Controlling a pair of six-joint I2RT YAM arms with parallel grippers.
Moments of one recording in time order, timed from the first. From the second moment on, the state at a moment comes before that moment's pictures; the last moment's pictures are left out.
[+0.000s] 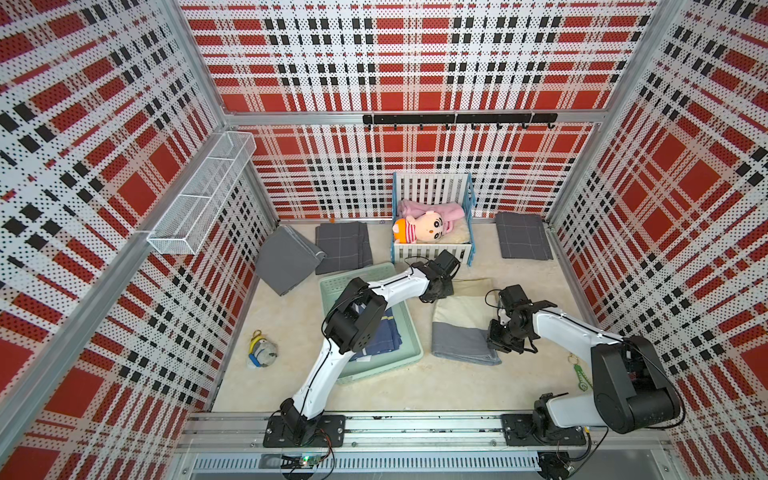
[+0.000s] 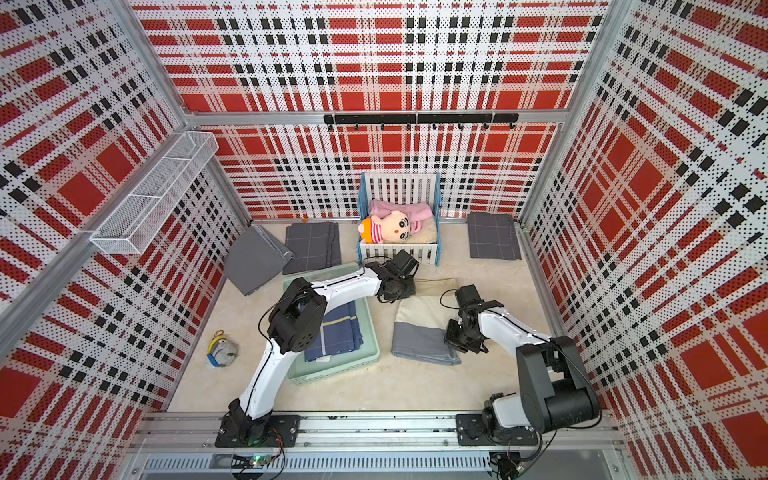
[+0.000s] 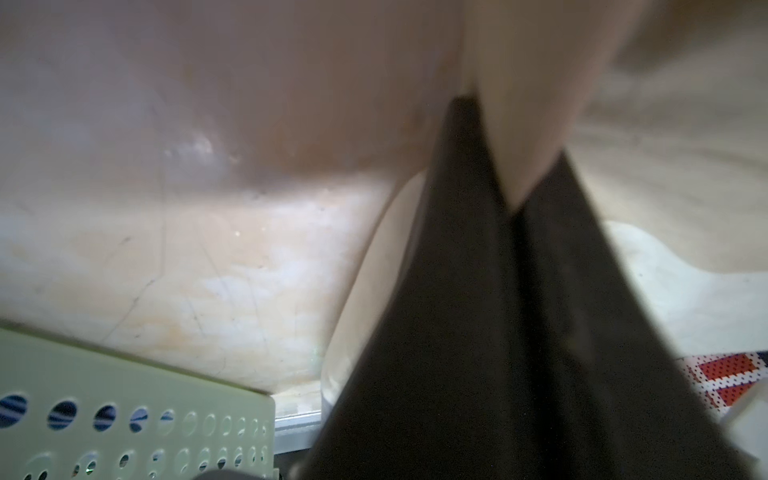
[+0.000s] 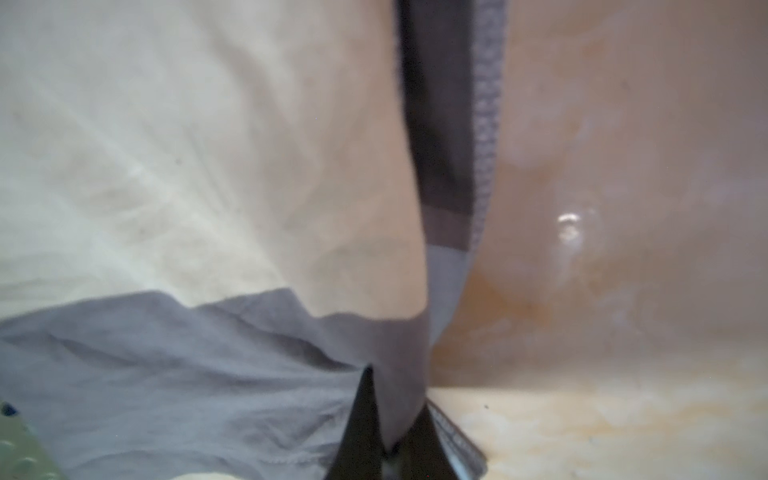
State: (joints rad) left arm -0.79 2.31 1.81 -0.55 -0.06 -0.83; right arm 0.23 1.40 0.68 -0.68 -0.22 0.59
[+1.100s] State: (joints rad) left arm -0.68 1.25 1.19 -0.63 -0.29 -0.91; right arm 0.79 1.51 1.34 -0.69 -0.19 0.66
